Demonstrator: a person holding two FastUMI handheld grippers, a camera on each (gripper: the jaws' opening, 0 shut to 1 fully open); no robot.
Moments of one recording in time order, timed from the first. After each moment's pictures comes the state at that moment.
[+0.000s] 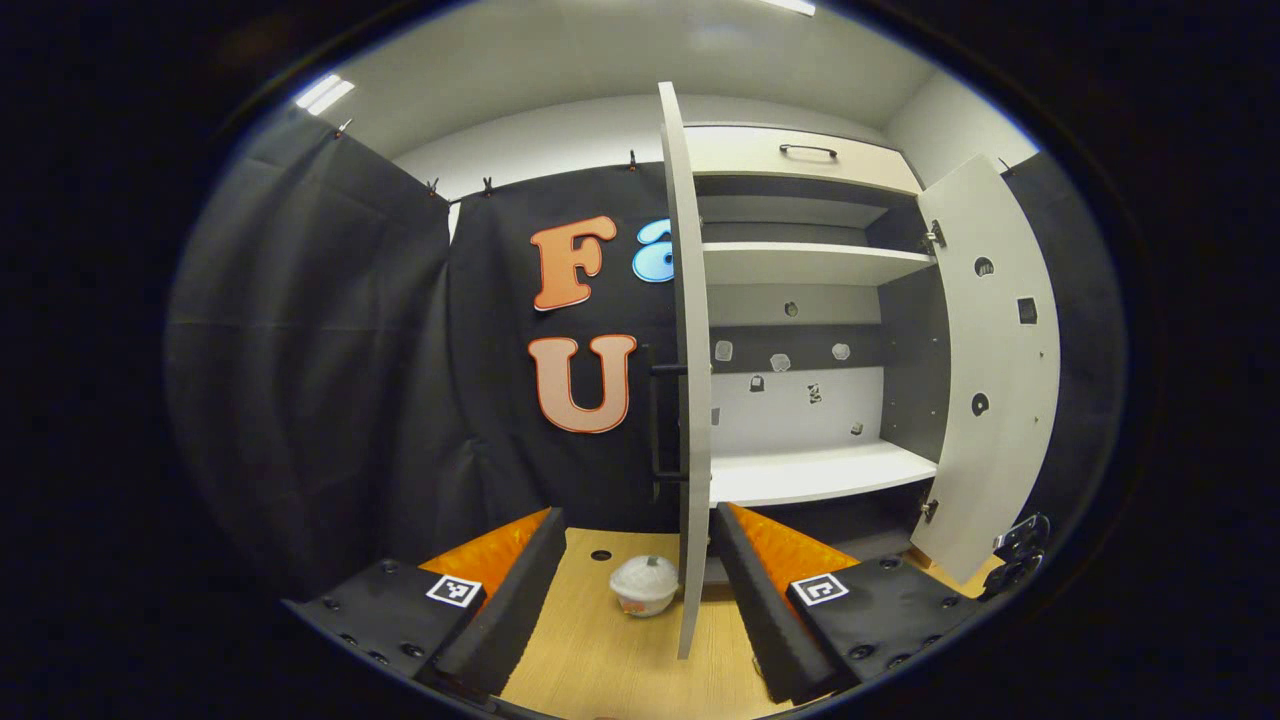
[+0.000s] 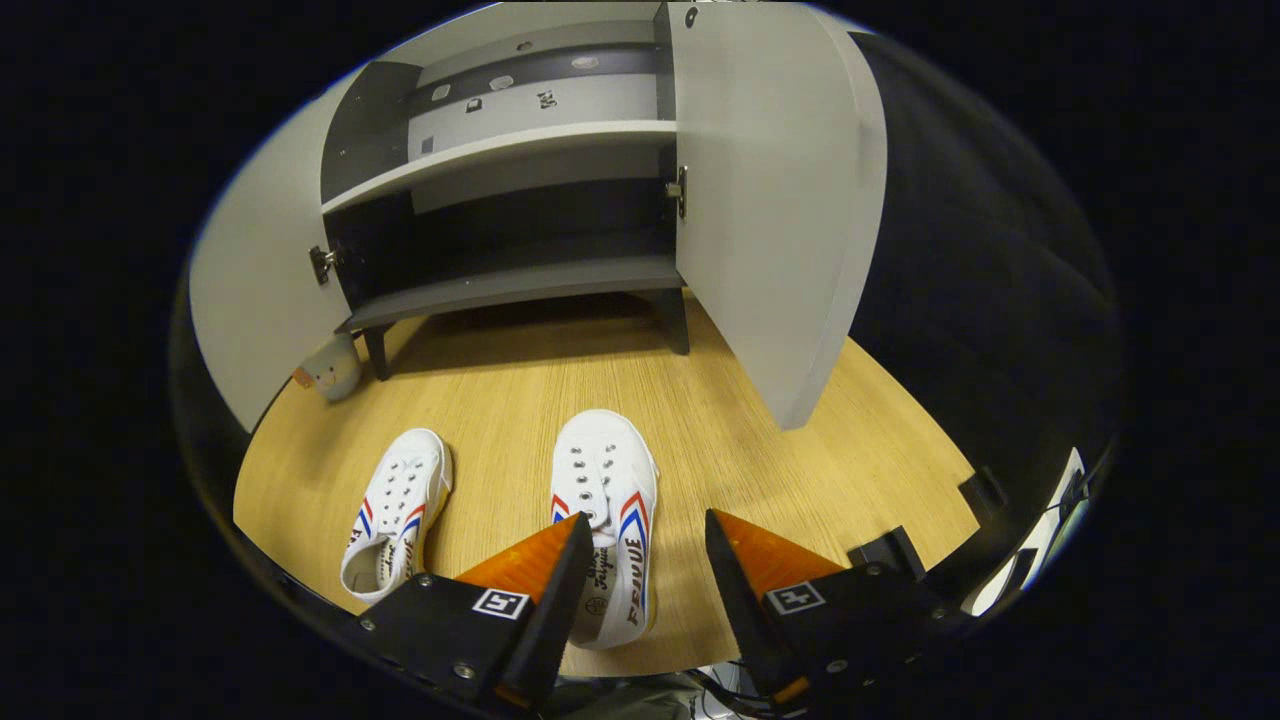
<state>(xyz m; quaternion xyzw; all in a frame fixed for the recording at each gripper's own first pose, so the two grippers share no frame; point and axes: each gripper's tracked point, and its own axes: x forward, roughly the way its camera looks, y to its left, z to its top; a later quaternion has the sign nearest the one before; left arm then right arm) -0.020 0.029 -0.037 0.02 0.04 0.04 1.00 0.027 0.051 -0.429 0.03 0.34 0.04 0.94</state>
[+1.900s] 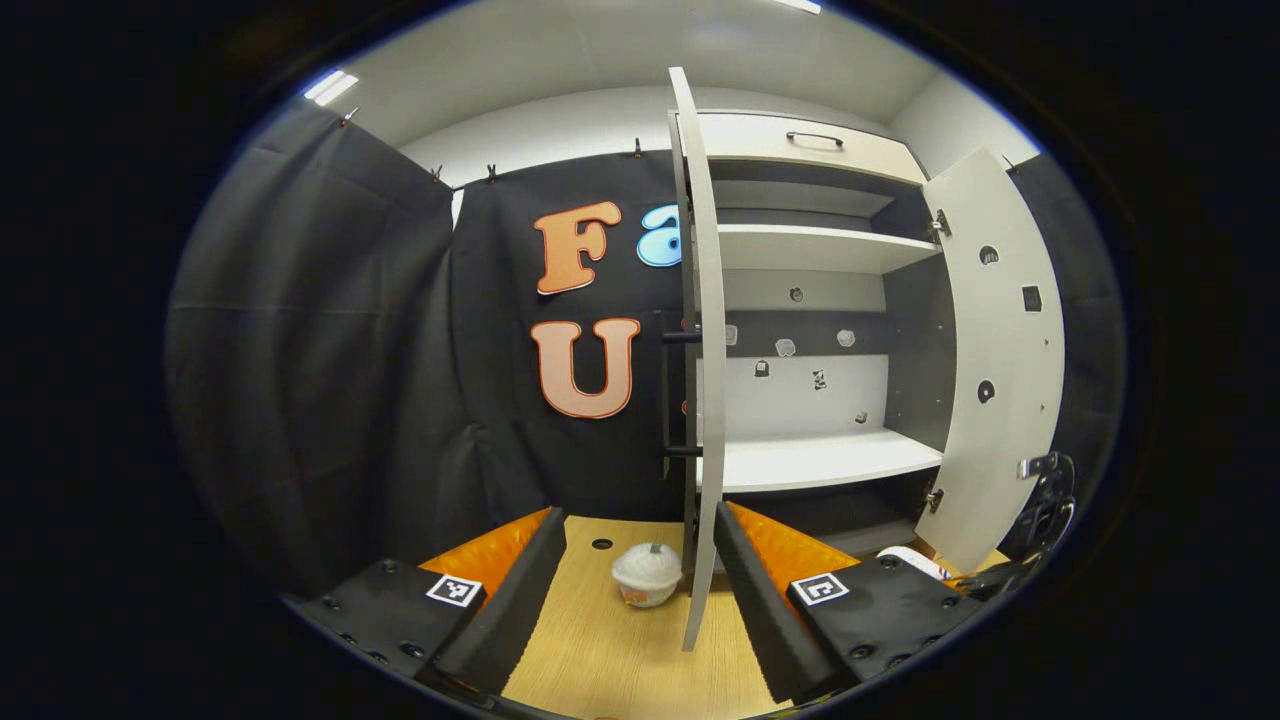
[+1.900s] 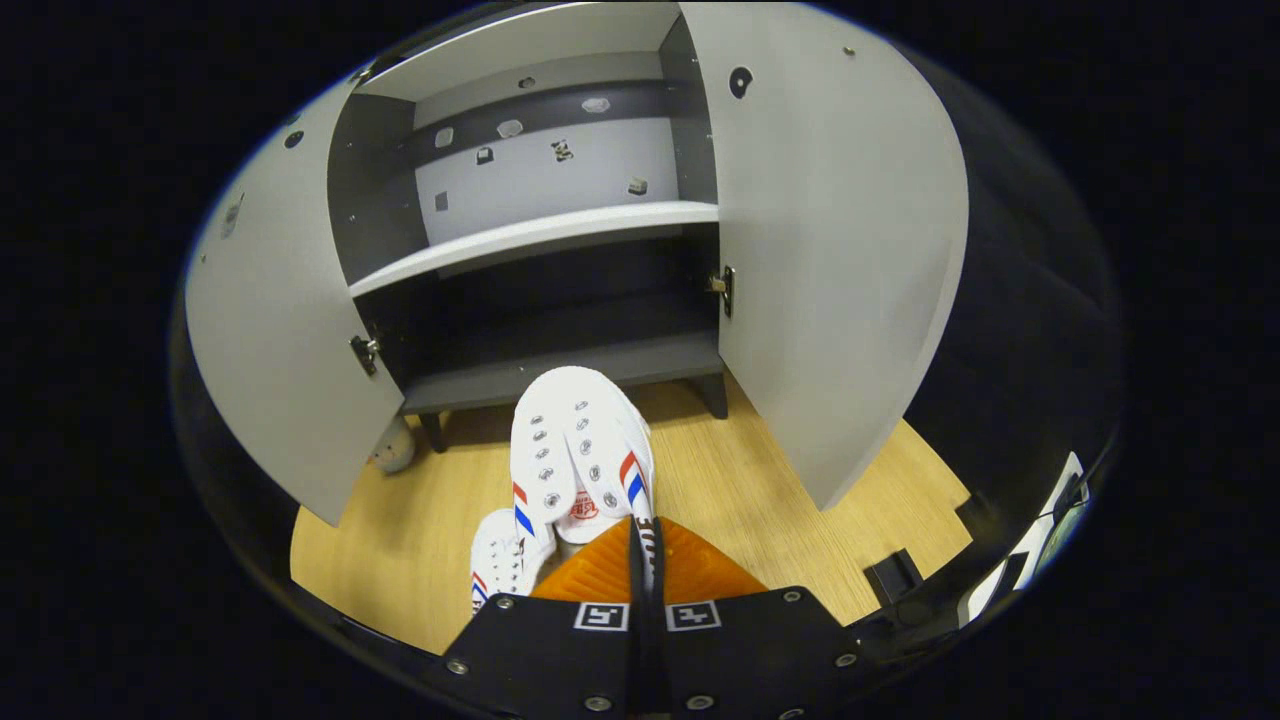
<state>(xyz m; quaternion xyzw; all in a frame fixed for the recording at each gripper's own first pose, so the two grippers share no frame) -0.020 0.038 -0.063 0.01 0.05 0.04 1.00 0.046 0.101 -0.277 0.07 0.29 0.06 0.95</state>
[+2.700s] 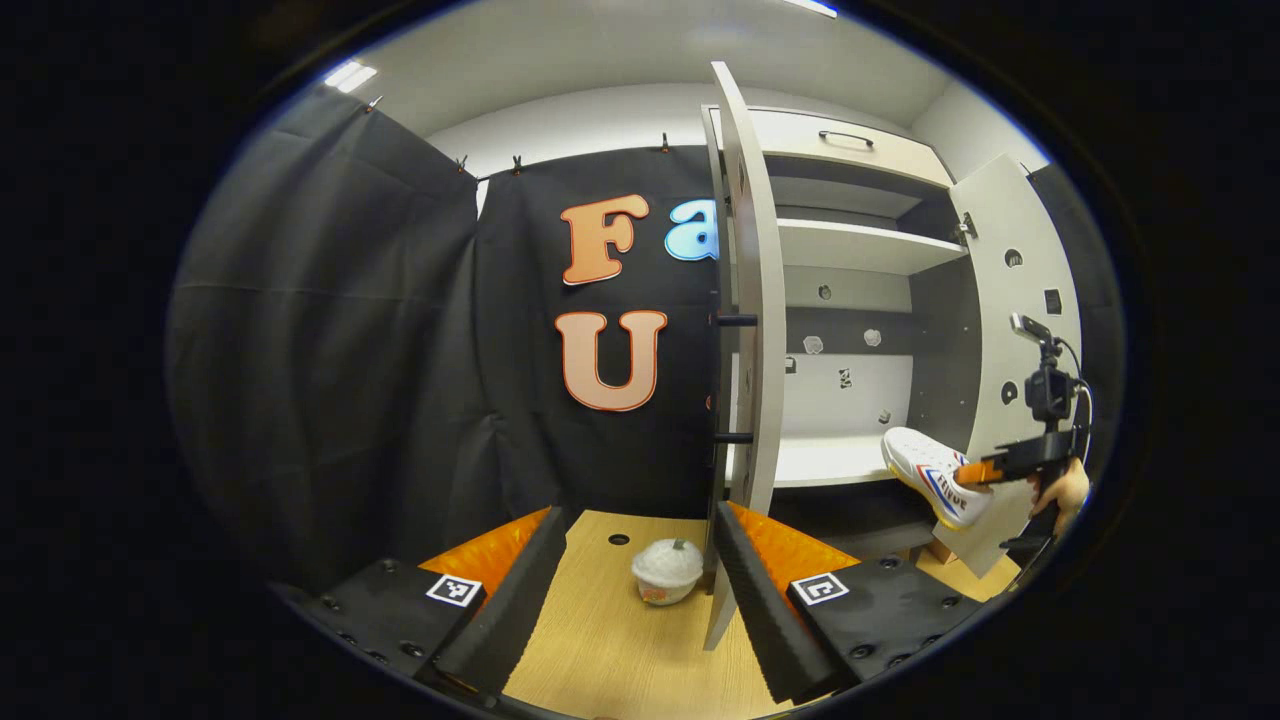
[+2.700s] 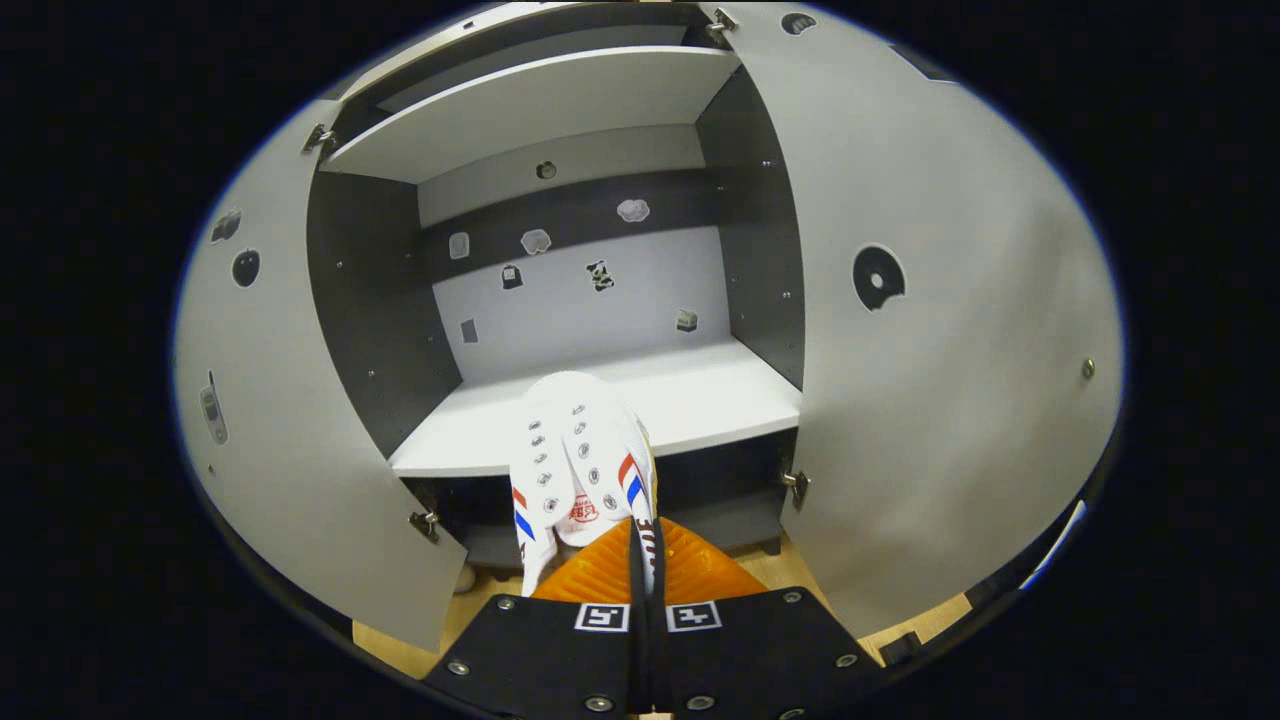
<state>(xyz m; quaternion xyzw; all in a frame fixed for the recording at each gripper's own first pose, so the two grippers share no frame) -0.016 0.074 -0.076 0.00 0.05 0.07 1.00 0.171 0.138 -0.112 0.11 0.20 0.08 0.97</state>
